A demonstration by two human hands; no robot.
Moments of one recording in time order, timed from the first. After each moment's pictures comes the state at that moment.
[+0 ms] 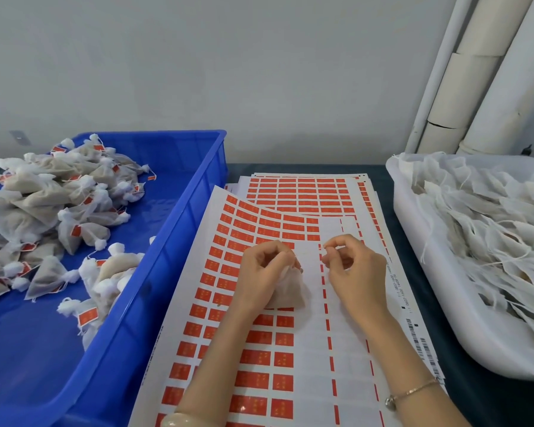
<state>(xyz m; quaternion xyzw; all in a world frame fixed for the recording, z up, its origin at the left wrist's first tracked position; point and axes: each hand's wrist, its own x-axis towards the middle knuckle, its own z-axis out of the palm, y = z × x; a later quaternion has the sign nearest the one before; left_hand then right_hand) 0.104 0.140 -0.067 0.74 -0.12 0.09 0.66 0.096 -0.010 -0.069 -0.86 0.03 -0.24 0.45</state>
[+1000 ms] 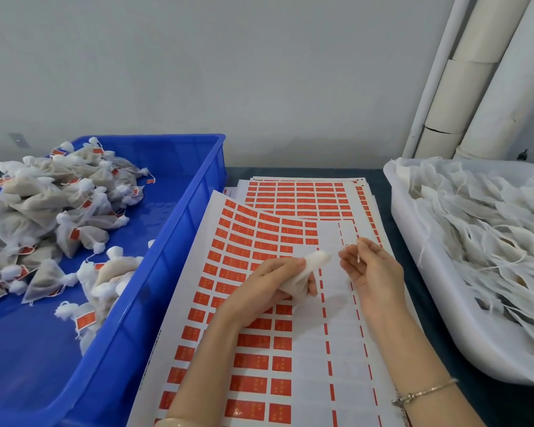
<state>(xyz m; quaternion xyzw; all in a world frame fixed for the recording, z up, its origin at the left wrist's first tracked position) 0.098 0.150 -0.054 0.67 -0.16 -0.23 0.69 0.101 -0.029 -0.054 -0.52 0.22 -0.14 0.82</state>
